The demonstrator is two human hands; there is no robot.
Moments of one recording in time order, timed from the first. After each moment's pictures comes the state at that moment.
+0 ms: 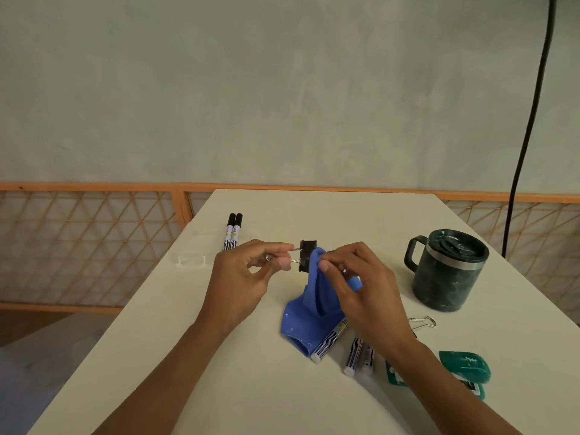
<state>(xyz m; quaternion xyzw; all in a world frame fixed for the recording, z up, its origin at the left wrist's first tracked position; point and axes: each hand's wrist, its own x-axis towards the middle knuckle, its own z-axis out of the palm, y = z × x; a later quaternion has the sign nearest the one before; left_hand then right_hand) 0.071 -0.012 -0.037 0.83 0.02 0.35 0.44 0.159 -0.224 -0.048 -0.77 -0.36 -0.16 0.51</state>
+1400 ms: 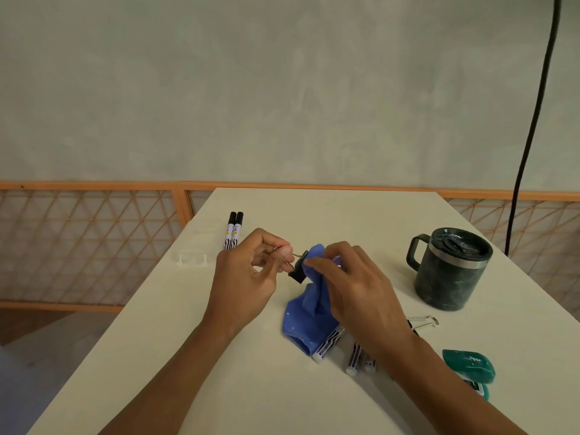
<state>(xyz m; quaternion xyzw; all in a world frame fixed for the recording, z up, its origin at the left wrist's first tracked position) 0.068 -0.028 -0.029 0.81 0.03 0.37 0.46 0.164 -0.220 -0.054 -0.77 -0.49 -0.33 0.23</state>
